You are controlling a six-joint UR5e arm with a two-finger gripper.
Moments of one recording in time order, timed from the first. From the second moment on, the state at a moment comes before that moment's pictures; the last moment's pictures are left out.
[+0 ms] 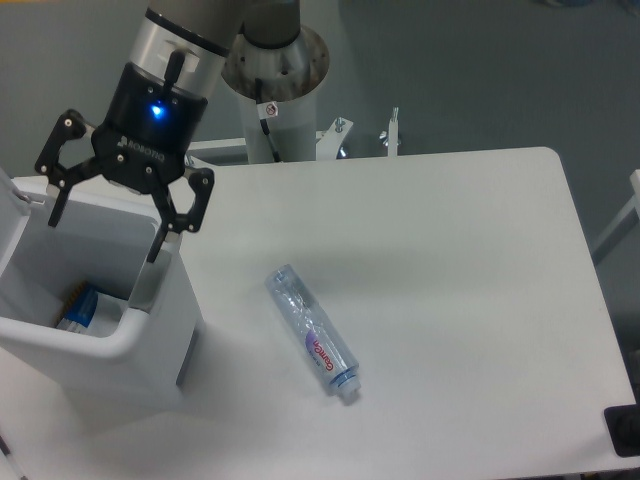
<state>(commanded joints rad) 2.24 -1.77 -1.37 -0.88 0.96 0.03</state>
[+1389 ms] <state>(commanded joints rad) 2.48 -2.06 -1.35 -1.11 1.33 0.15</state>
